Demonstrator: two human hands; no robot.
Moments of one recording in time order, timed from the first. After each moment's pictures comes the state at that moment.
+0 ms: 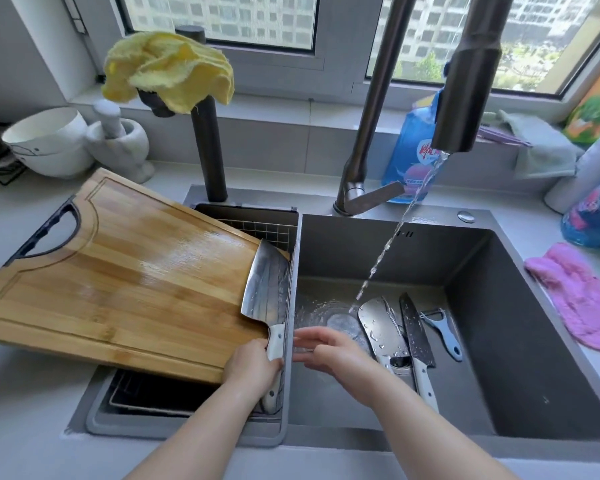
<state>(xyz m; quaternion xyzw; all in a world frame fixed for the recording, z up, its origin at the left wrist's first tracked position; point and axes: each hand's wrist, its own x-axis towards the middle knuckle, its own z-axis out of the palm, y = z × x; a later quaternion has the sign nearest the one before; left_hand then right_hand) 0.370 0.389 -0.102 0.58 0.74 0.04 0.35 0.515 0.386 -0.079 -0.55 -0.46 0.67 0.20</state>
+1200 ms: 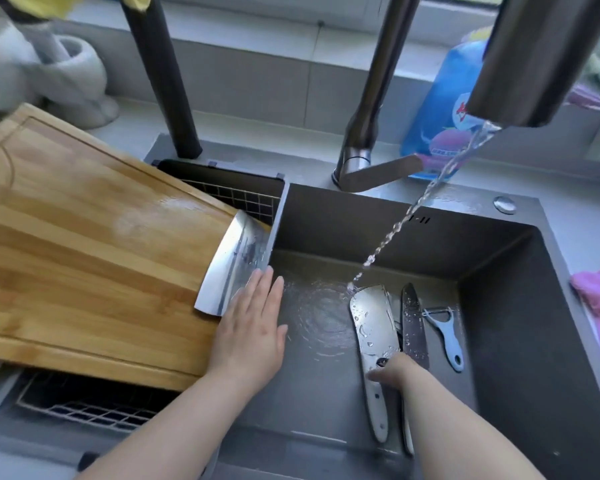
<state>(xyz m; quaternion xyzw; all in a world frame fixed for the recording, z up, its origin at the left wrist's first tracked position) 0.425 0.425 -0.107 0.74 0.66 0.07 0.08 0.660 0.454 -0.199 -0.75 -0.46 0.41 -0.22</state>
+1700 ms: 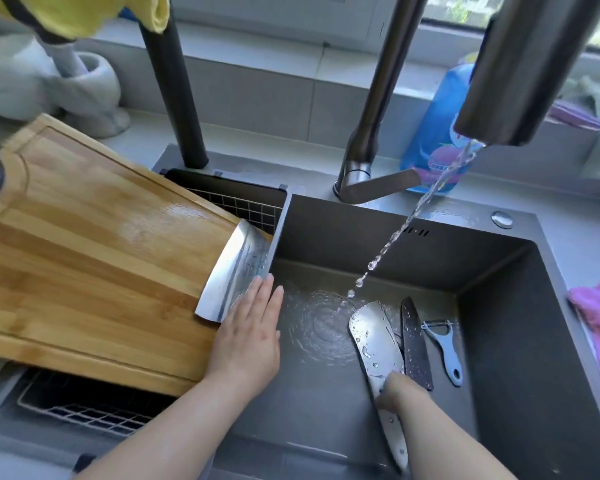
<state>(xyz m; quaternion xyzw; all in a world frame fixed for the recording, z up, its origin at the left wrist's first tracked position) 0.429 0.424 -0.094 0.74 0.67 0.02 0.08 0.661 0.444 -0.206 -0.71 -0.54 0.31 -0.32</state>
